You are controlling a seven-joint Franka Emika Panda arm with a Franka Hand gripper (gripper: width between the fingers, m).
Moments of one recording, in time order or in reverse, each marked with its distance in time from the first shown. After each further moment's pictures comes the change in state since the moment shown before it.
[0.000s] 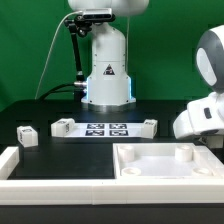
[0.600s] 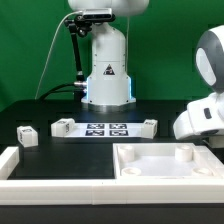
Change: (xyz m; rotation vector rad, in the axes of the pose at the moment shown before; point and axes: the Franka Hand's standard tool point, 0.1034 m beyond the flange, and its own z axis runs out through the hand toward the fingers) arm 0.001 0.000 0.000 0.001 0.008 0.000
